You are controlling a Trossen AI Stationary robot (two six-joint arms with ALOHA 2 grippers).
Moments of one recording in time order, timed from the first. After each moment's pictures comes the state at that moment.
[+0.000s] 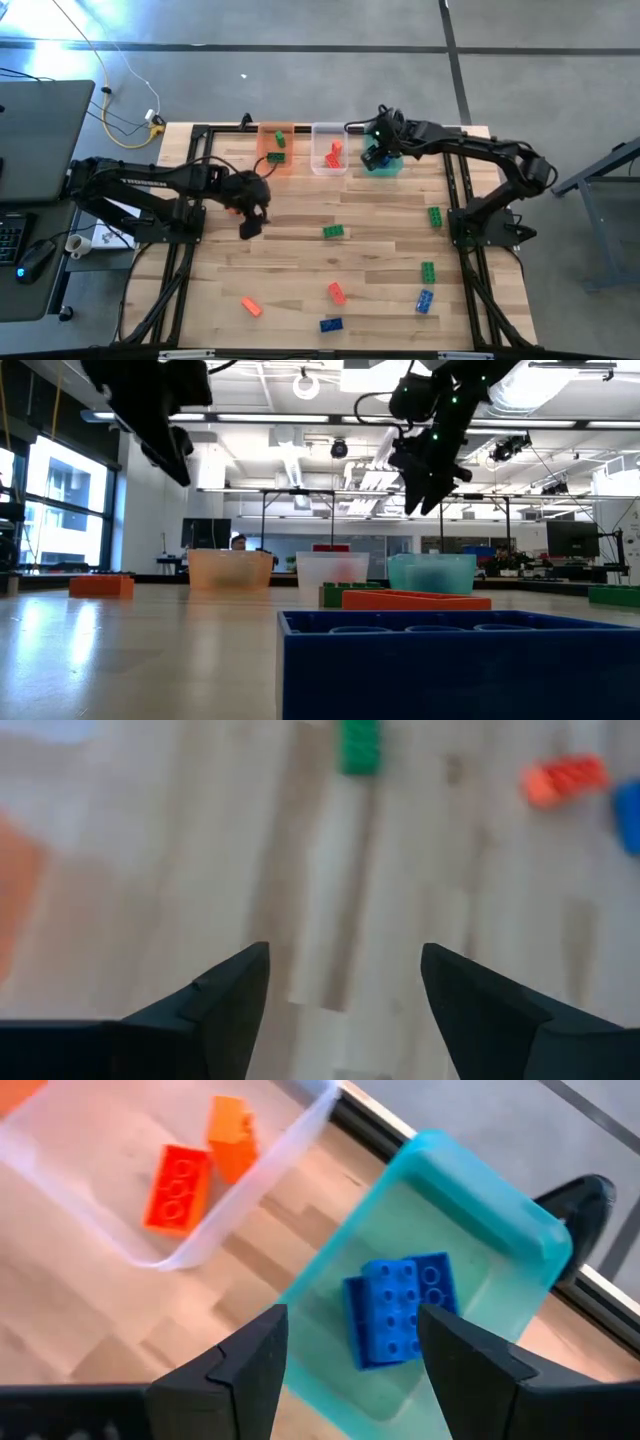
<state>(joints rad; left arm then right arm) 0.13 1.12 0.84 -0.74 0.06 -0.19 -0.48 1.50 1.16 -0.71 0.28 0.31</state>
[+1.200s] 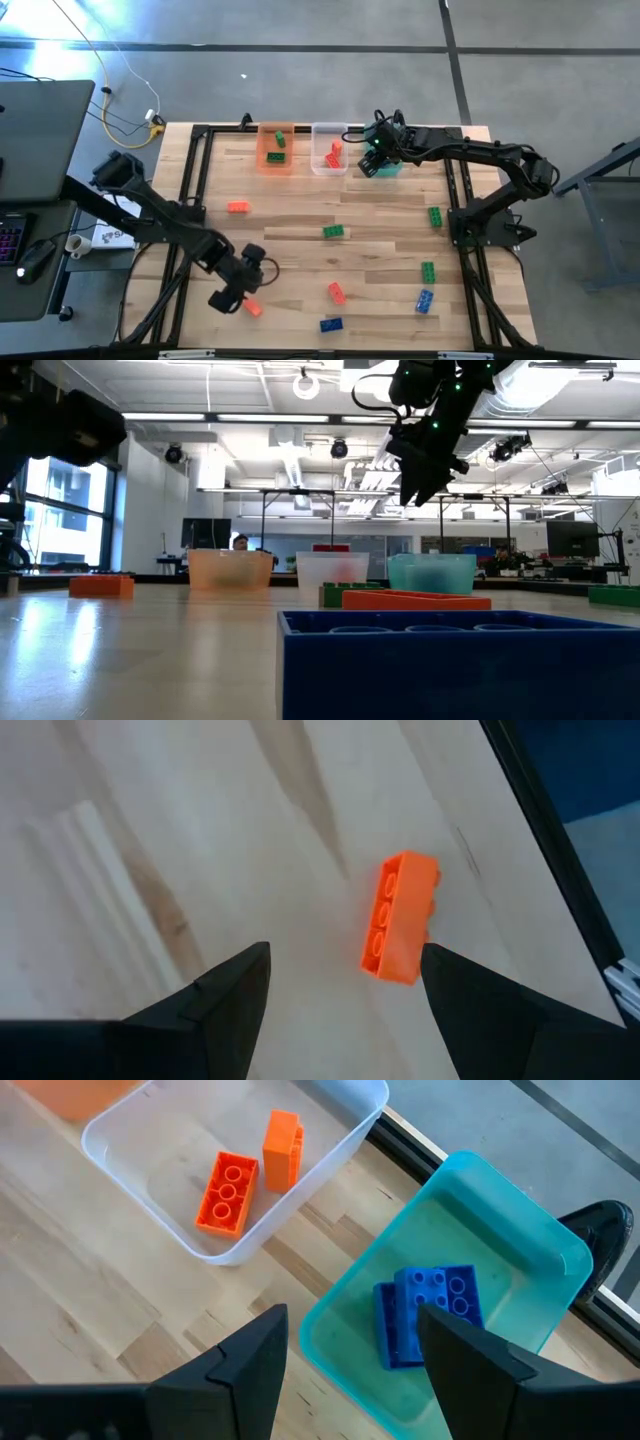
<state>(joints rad) -0.54 1.41 0.84 -0.57 0.06 -0.21 -0.40 1.48 1.16 -0.71 0.31 0.31</state>
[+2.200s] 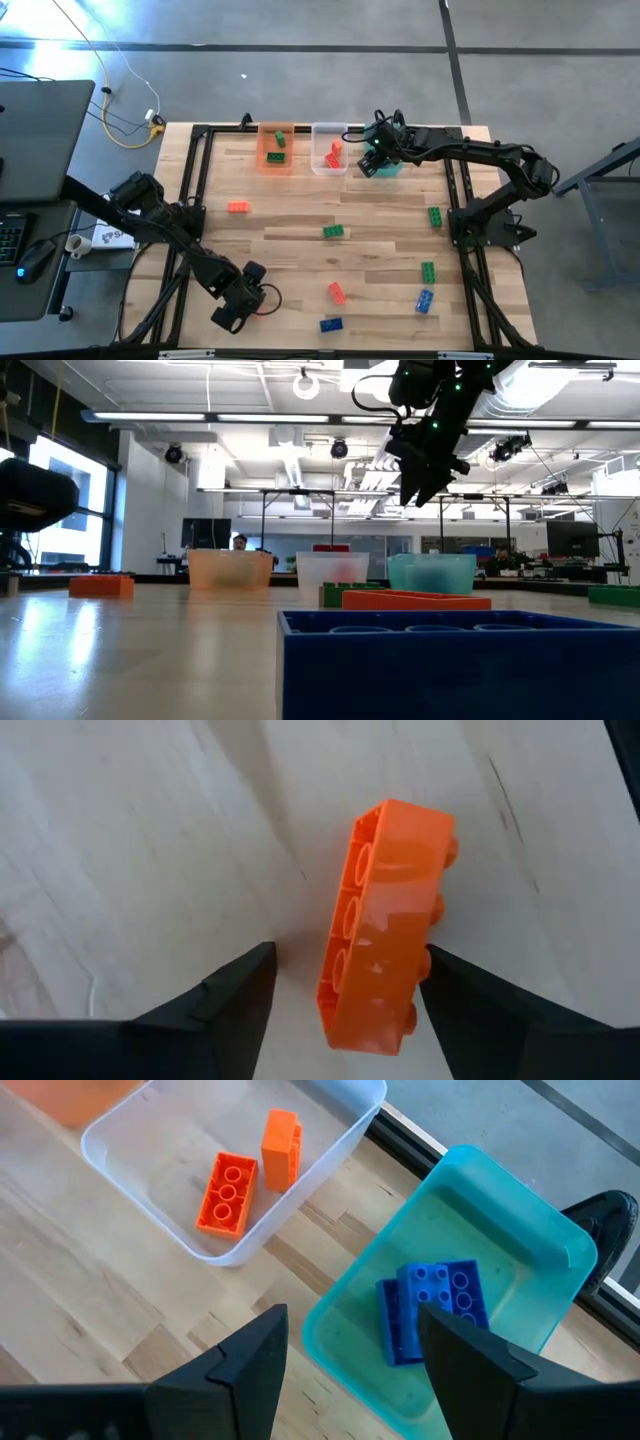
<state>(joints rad) -0.65 1.68 0.85 -0.43 0.03 -0.30 -0.40 1.48 1.16 -0.71 0.31 0.34</state>
